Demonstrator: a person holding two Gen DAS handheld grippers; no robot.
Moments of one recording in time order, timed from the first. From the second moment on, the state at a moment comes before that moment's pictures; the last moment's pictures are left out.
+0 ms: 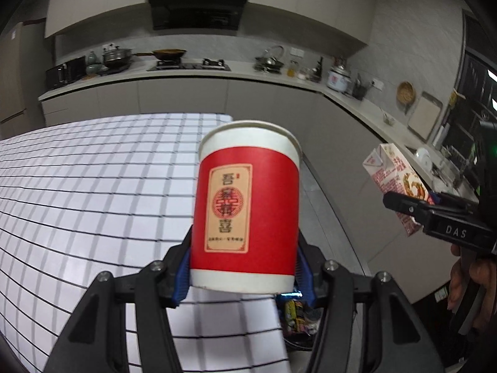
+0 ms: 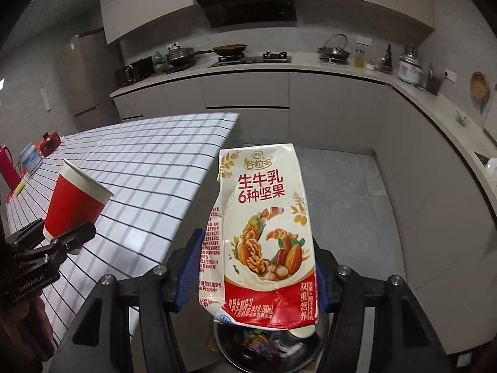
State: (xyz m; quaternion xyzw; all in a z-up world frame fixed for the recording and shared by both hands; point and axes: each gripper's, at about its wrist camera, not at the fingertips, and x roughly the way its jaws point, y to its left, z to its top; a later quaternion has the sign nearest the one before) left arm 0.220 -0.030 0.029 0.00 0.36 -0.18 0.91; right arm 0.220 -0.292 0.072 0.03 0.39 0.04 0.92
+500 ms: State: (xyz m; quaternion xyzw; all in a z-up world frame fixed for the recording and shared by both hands) left arm 0.186 -0.118 -0.014 0.01 0.40 -0.23 0.88; right arm 0.183 -0.365 0.008 0.05 0.43 0.02 0.90
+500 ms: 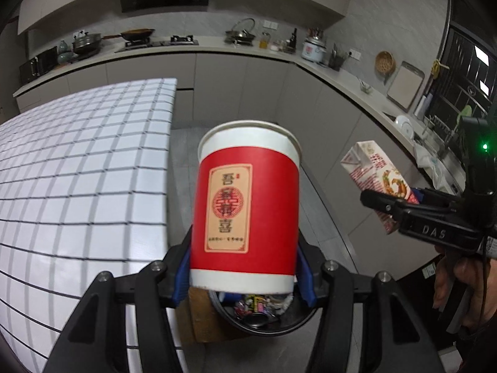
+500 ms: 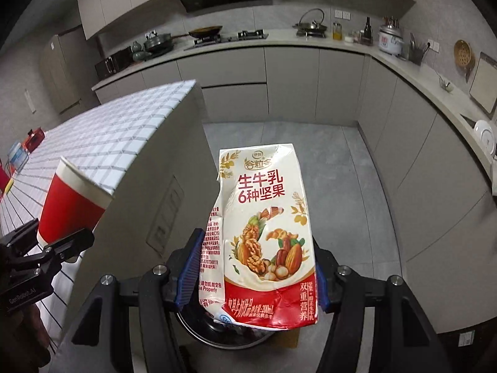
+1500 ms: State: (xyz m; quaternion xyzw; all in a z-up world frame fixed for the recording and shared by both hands) left arm 0.173 -0.165 -0.131 0.00 0.52 -0.21 0.82; right arm 0.188 -0.342 -0.154 -0.06 0.54 0.13 0.83
